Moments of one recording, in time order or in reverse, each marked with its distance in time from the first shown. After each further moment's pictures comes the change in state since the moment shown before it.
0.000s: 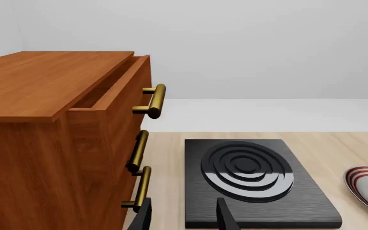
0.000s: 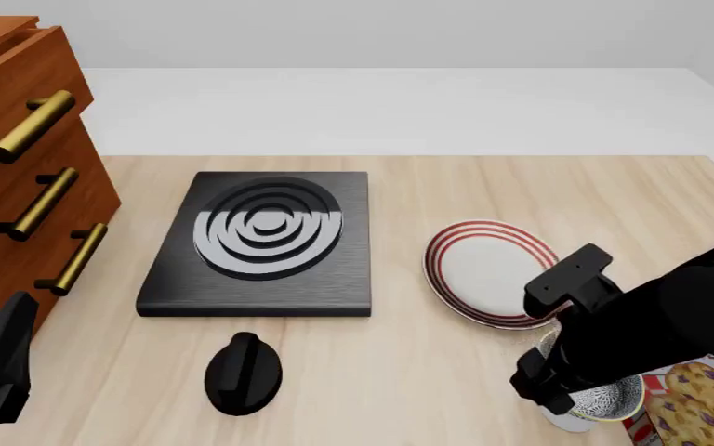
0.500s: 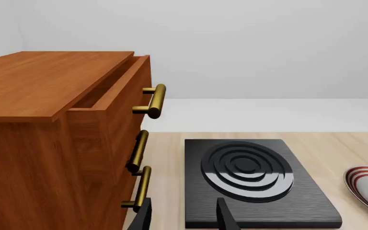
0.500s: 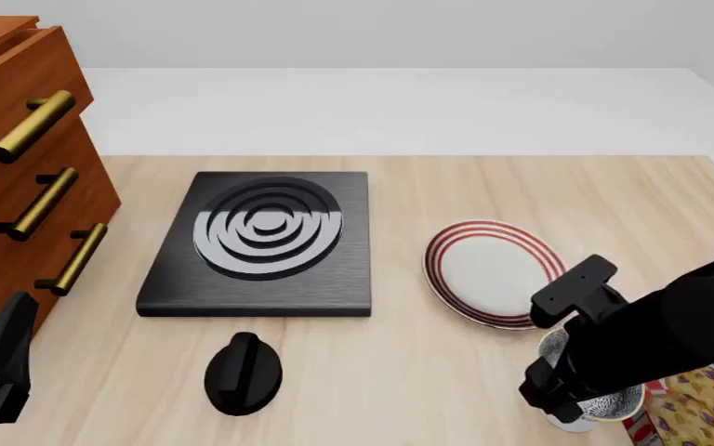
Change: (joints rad) left arm 0.000 0.000 0.000 0.000 0.000; right arm -0.044 0.013 0.043 -0.033 -0.043
